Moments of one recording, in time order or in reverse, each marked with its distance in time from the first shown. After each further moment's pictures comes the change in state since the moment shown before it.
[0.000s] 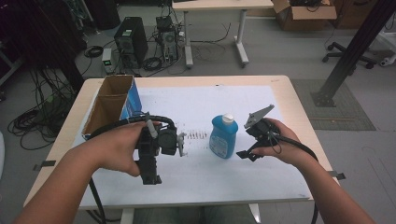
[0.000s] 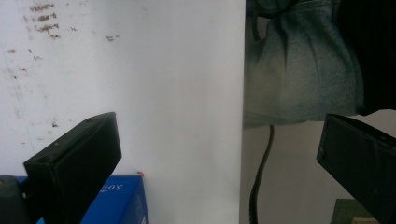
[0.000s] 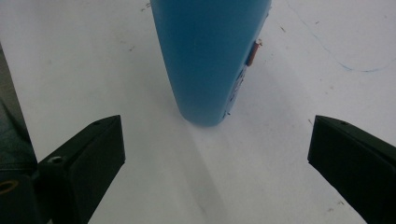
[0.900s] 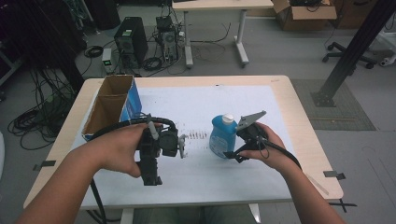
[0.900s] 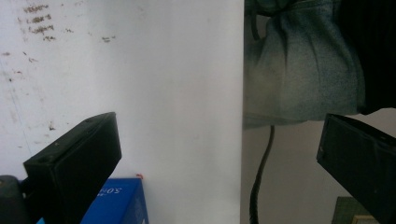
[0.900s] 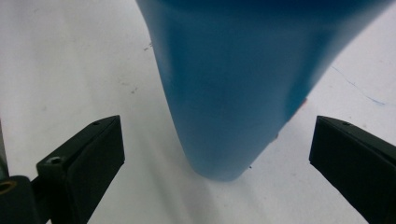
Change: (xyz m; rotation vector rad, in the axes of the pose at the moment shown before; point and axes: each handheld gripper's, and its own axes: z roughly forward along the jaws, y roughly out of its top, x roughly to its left) left arm -0.001 0.002 0.005 0.006 -0.003 0.012; right arm 0.008 0.003 0.034 -0.140 0.012 0.048
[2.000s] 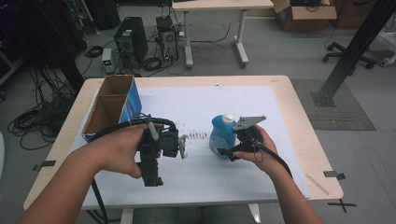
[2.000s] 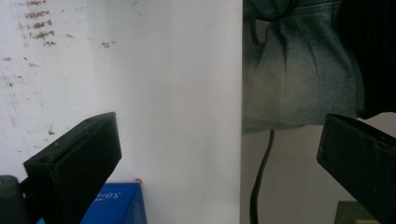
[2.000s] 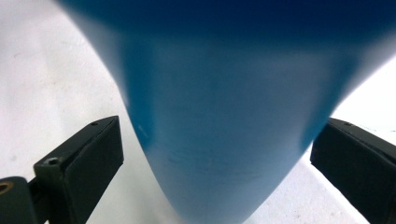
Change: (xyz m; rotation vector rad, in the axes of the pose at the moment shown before) left arm -0.001 0.000 0.001 -0.016 -0.001 0.001; right arm 0.002 -0.006 0.018 -0.170 -0.063 0.032
